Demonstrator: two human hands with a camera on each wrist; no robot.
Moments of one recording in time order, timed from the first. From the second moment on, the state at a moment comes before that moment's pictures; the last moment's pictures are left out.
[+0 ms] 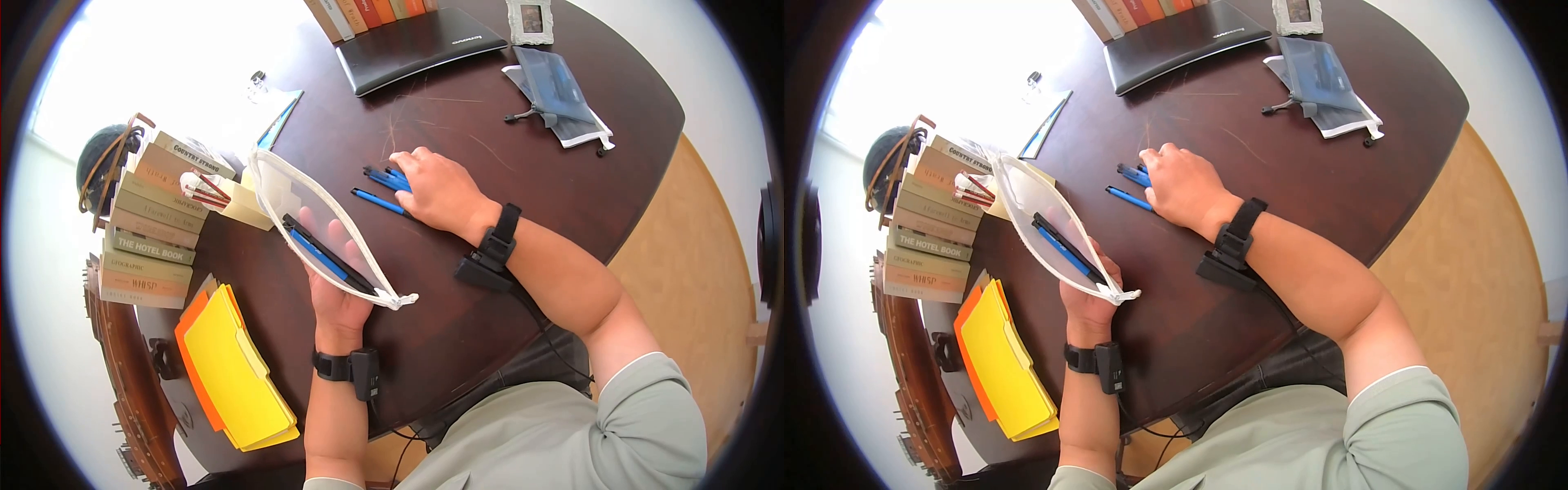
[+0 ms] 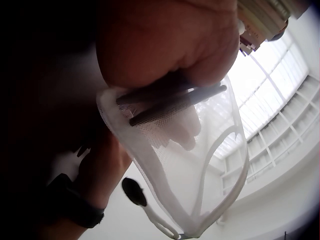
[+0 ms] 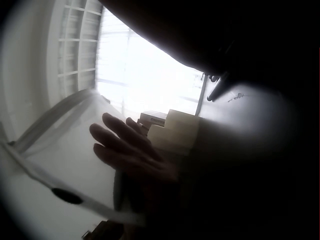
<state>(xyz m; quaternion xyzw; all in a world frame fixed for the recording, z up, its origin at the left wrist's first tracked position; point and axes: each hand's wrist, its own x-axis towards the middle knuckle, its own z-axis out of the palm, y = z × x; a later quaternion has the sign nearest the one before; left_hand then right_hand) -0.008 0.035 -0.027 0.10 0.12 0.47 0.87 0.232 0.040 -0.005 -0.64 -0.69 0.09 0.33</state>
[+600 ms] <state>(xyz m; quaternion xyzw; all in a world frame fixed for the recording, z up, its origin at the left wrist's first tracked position) 0.006 0.031 -0.009 0.14 0.14 0.48 0.85 0.236 0.044 -0.004 -0.66 -0.68 0.09 0.30</state>
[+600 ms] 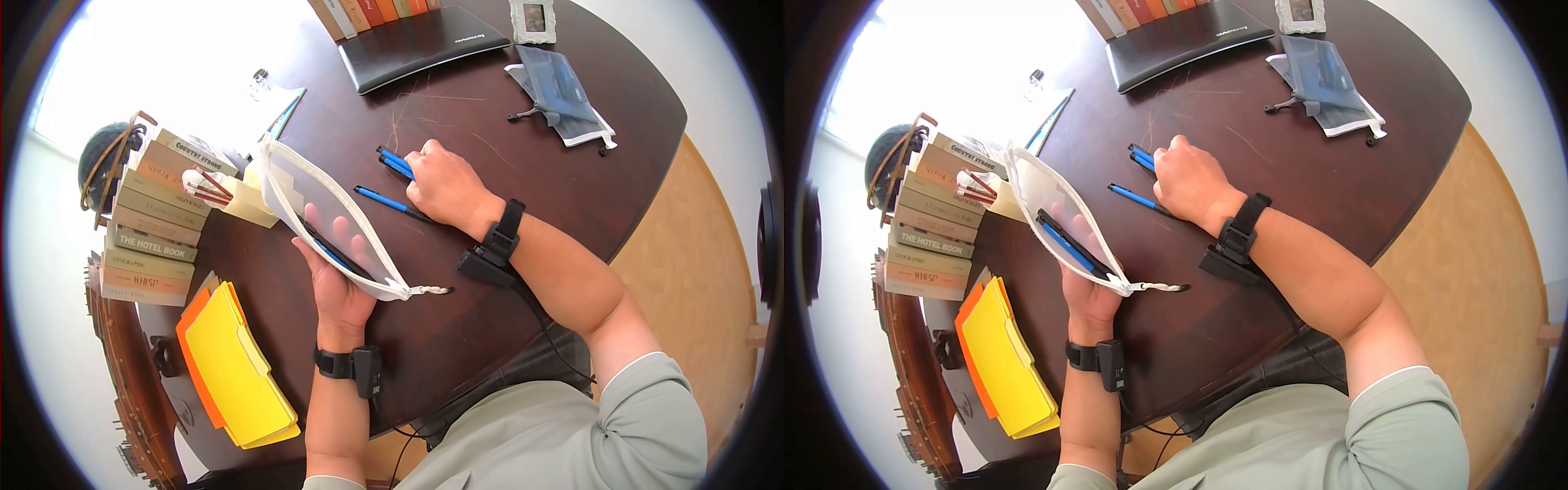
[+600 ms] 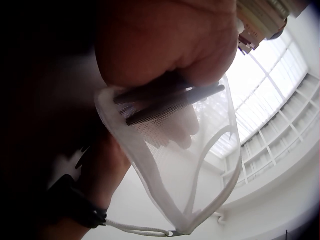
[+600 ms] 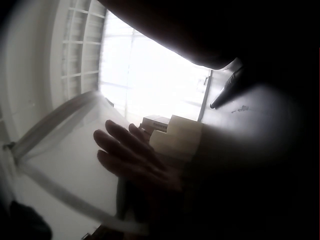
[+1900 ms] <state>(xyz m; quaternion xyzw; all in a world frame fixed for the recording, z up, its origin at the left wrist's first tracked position) 0.025 0.024 0.002 0.23 0.25 0.47 0.81 0.210 0.002 0.067 -0.53 -0.47 0.42 0.56</state>
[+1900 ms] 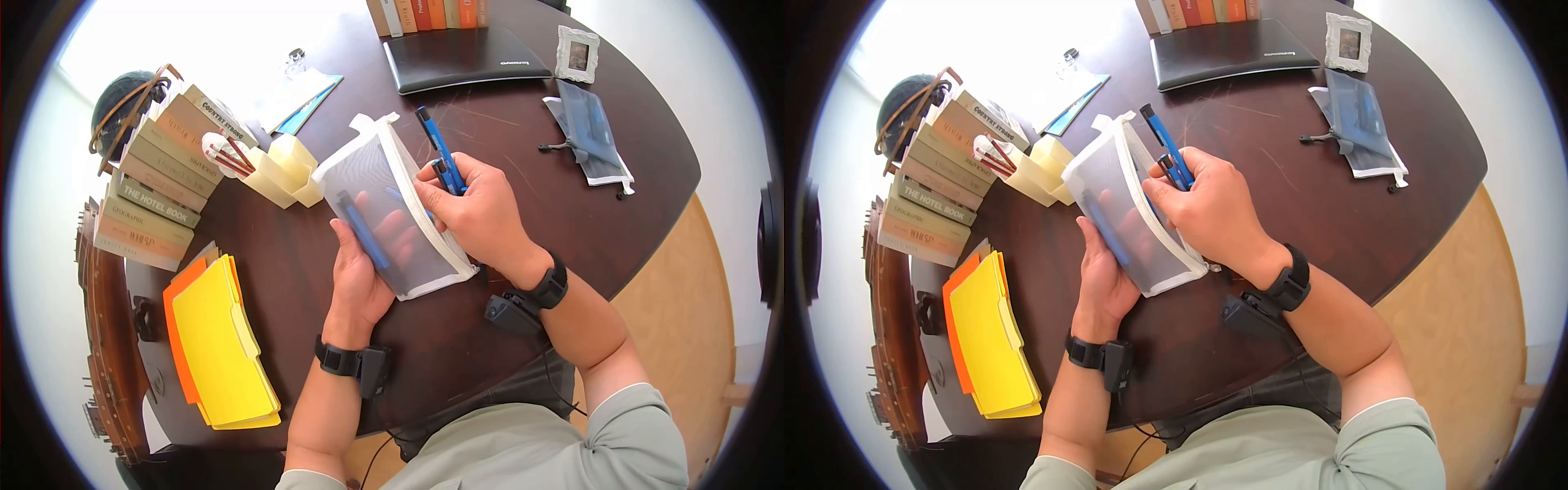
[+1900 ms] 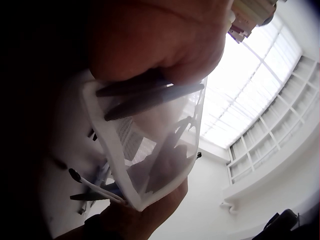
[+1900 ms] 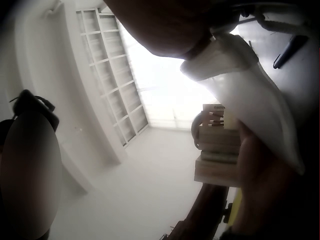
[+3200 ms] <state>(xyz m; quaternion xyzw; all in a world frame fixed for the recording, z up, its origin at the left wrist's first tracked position) 0.024 0.023 -0.003 0.27 0.29 0.43 0.81 0.212 0.009 0.053 -0.31 -0.35 0.48 0.74</state>
